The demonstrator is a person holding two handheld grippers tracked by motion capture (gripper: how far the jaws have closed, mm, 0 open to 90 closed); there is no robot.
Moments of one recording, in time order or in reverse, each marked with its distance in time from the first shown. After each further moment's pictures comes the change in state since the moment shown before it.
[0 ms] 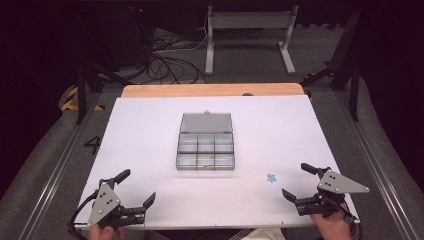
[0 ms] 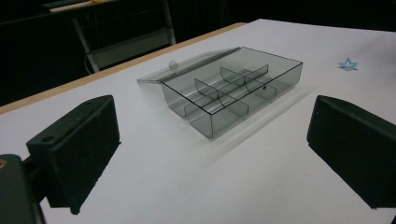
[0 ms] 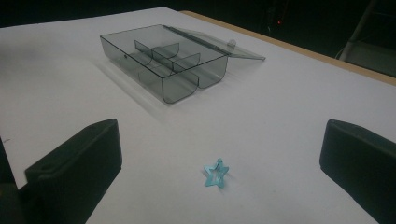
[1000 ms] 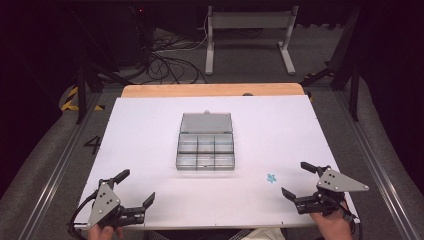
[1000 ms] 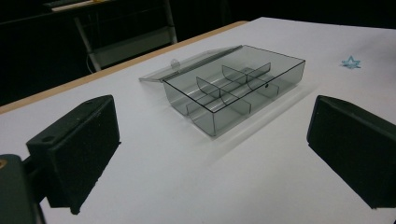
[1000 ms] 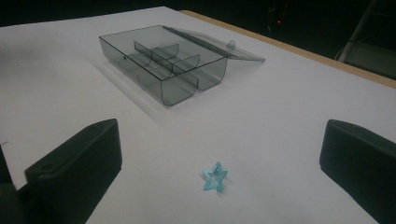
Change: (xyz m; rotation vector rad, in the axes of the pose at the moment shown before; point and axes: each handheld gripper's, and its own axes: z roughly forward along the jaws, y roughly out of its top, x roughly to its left) left arm 0.001 -0.001 0.000 0.005 0.008 0.004; right arm -0.001 0.005 0.002 0.009 0.001 -0.009
